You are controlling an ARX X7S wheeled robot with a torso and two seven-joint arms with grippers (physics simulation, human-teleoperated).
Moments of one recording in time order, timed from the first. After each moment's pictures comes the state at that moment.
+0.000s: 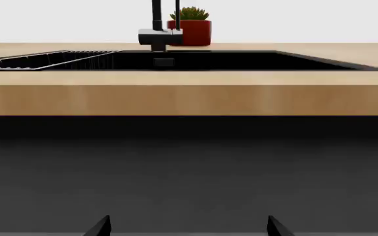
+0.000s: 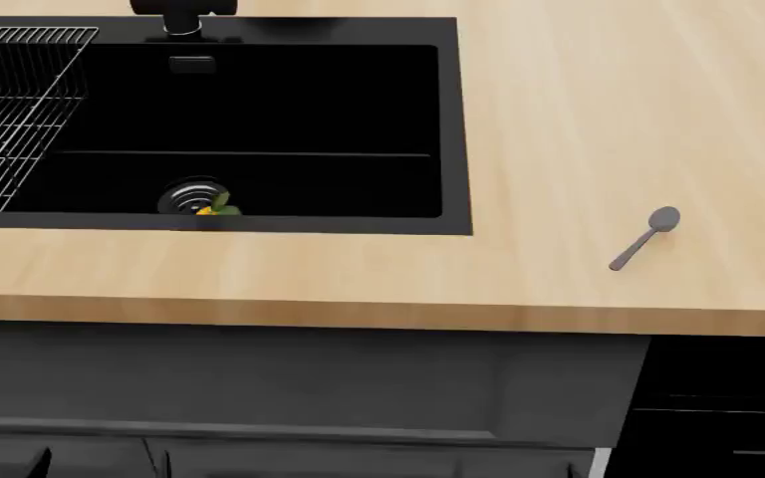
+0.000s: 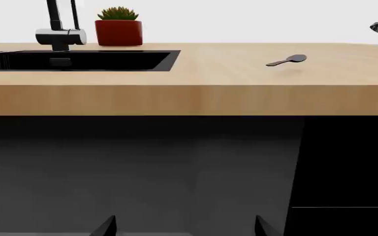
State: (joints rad) left arm 0.00 0.00 0.00 0.00 0.00 0.00 0.00; right arm 0.00 0.00 0.00 0.00 0.00 0.00 0.00
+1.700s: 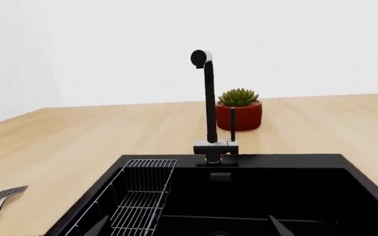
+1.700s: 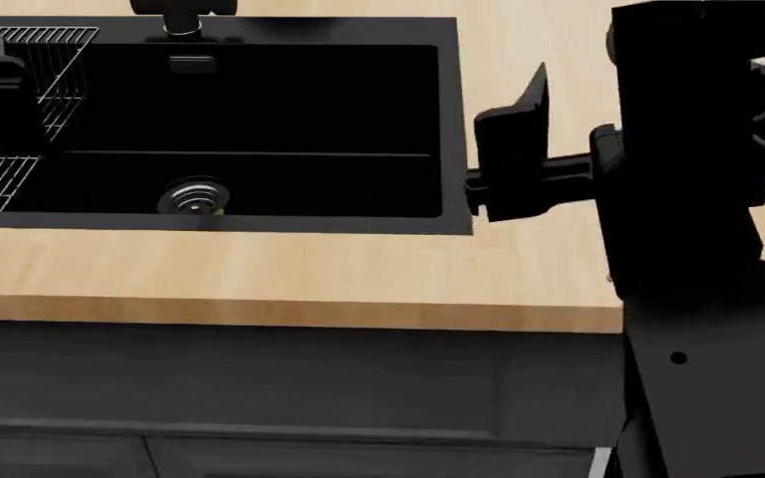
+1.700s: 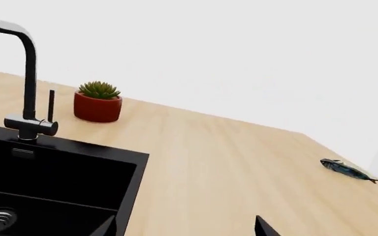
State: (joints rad) left arm -1.02 -0.21 0.00 0.25 -0.11 -1.20 -0.08; right arm 0.98 0.26 -0.10 -0.56 0.16 1.41 0.04
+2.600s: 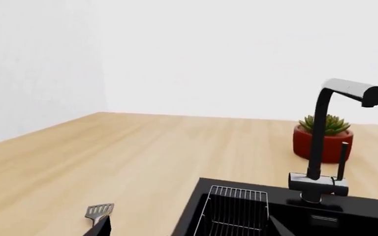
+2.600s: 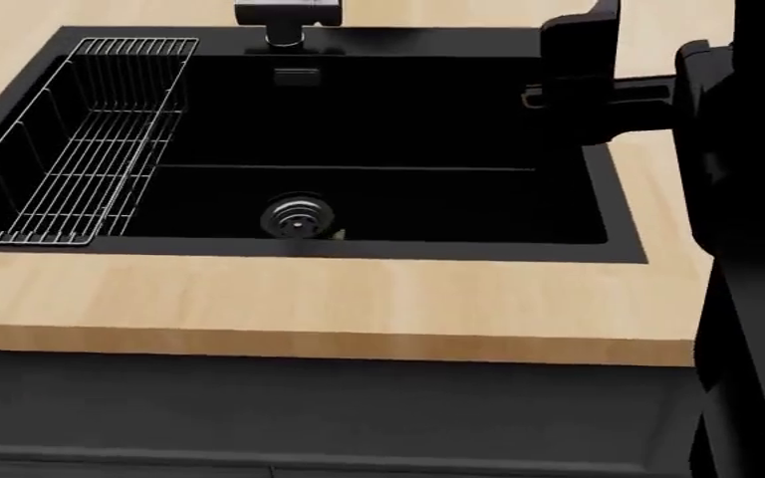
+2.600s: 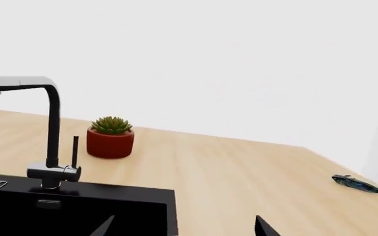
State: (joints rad) left arm -1.15 -0.28 -0.07 0.18 -0.10 -1.22 -0.10; right arm 1.13 0.28 -0.01 -0.60 0.19 1.54 0.05
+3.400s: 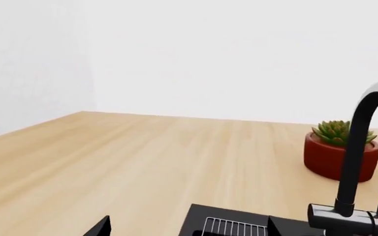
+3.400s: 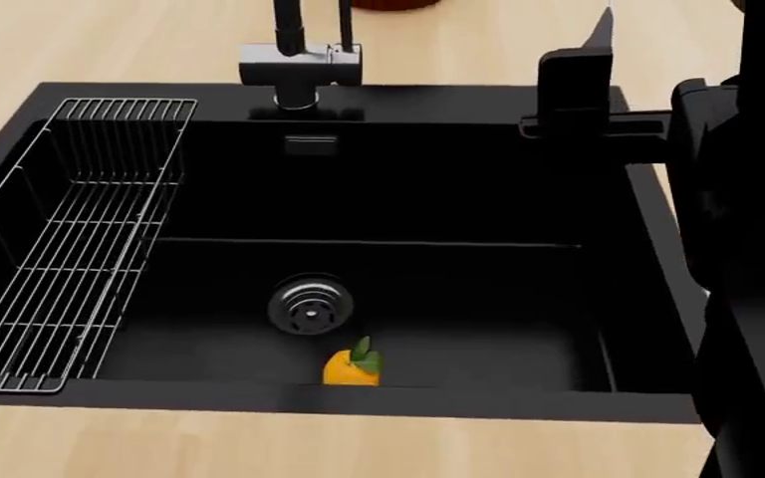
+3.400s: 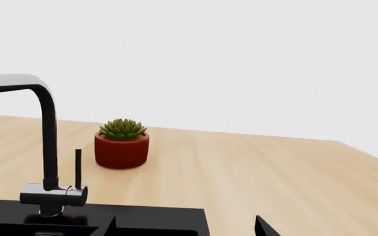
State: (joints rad) left arm -1.14 -0.27 -0.07 0.19 -0.12 -1.24 -0.11; right arm 1.07 0.26 0.06 -0.63 0.26 1.55 0.07
